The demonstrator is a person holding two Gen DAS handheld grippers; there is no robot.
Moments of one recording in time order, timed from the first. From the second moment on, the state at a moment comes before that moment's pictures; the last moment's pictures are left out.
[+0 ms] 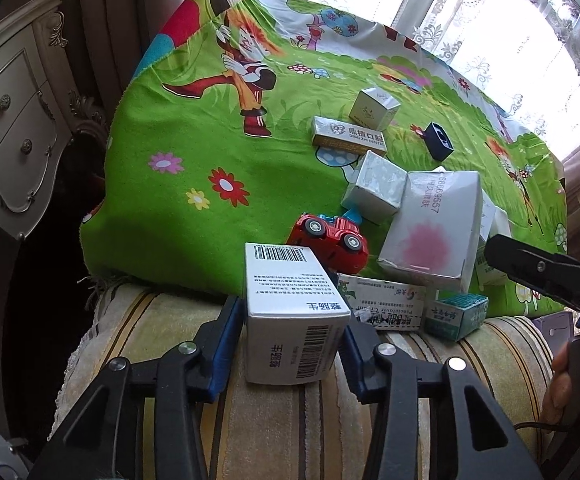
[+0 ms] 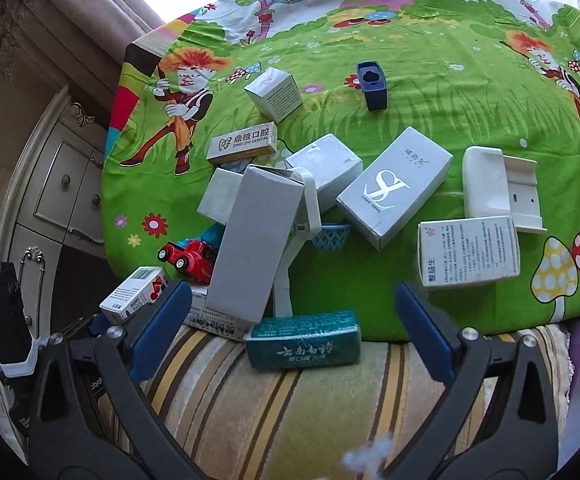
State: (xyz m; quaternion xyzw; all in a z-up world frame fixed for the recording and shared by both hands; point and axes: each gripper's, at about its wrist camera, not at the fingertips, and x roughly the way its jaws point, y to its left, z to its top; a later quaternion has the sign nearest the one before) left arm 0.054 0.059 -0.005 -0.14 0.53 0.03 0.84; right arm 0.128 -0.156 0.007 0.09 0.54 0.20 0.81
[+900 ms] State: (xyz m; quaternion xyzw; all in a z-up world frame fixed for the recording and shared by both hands) left arm 0.028 0.051 0.021 -0.12 0.47 0.05 0.87; right arm 0.115 -0.141 0.001 0.10 0.54 0.25 0.80
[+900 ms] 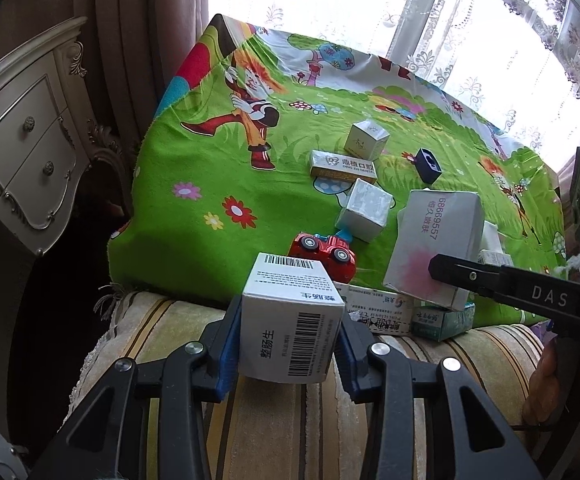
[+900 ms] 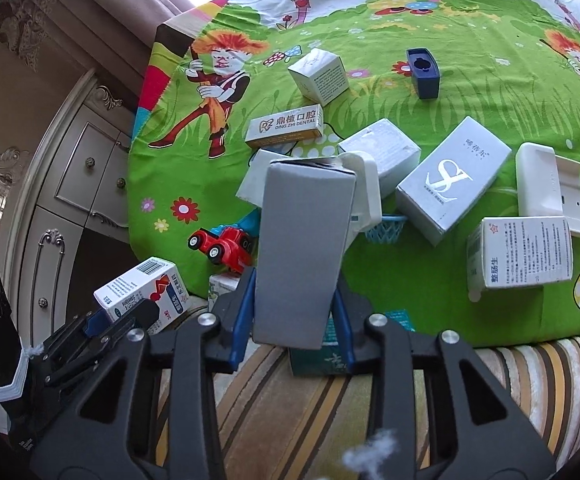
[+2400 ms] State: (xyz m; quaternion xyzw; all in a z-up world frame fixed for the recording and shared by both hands) left arm -0.009 -0.136 0.067 -0.03 0.45 -0.15 0.88; right arm -0.014 -0.381 0.052 0.16 0.44 0.11 0.88
